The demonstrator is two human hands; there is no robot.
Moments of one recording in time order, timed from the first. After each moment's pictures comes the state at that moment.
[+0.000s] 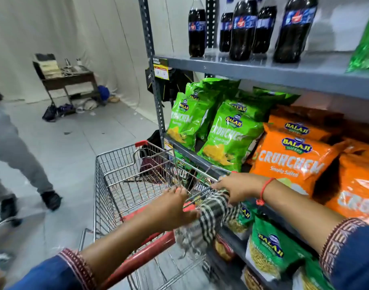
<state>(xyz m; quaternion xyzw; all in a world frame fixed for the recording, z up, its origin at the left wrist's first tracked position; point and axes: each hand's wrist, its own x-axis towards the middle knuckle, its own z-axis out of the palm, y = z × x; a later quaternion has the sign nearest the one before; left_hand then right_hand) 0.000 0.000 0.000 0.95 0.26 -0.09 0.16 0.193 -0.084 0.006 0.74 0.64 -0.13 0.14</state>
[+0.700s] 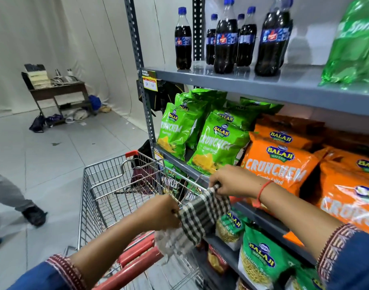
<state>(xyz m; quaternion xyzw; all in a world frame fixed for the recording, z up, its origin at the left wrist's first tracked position) 0.018 0.009 0.011 0.95 0.22 -0.07 0.20 0.198 -0.102 0.045 0.77 0.63 -0.05 -0.01</state>
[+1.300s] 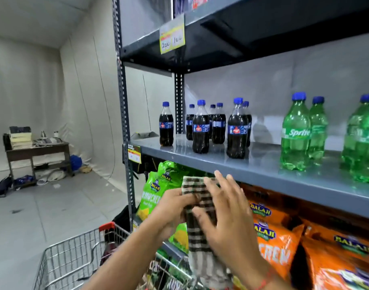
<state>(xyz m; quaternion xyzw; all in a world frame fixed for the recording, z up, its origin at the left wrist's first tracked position) 0.117 -0.004 0.146 0.67 0.10 0.23 0.70 0.173 -0.121 0.115 0.74 0.45 0.34 -0.37</state>
